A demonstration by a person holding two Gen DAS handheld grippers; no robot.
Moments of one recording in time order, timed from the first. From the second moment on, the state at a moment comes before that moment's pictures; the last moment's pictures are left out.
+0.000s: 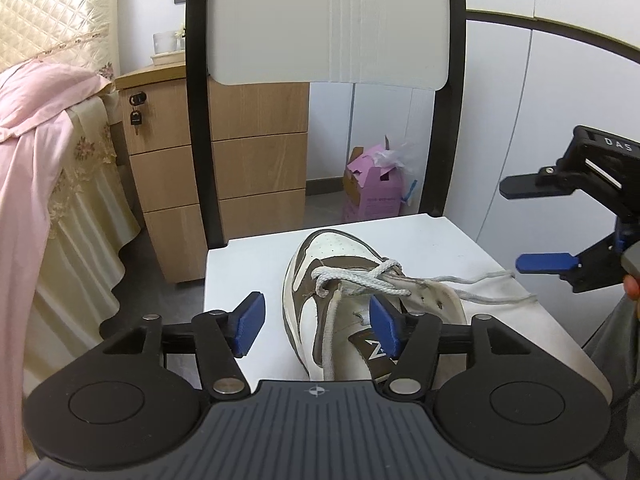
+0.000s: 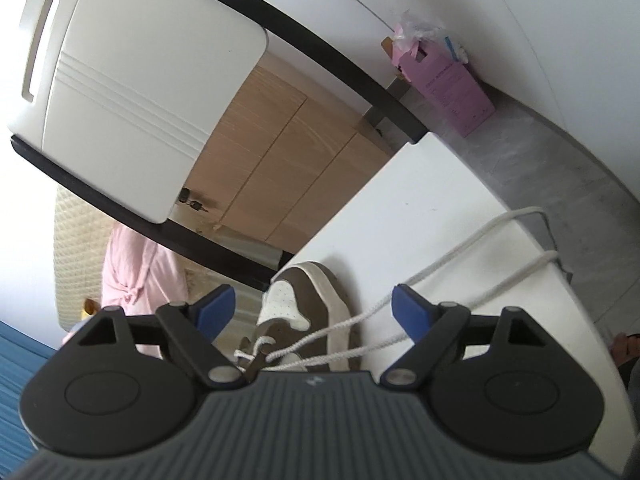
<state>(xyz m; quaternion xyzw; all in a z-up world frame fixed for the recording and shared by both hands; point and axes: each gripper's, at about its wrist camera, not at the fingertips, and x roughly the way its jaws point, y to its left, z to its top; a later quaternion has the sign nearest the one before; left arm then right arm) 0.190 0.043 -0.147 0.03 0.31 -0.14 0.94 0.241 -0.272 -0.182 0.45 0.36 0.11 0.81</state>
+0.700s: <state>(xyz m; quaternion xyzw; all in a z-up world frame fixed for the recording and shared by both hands) 0.204 0.049 -0.158 0.04 0.33 -0.12 0.93 0.266 -0.252 -0.213 0.50 0.42 0.14 0.74</state>
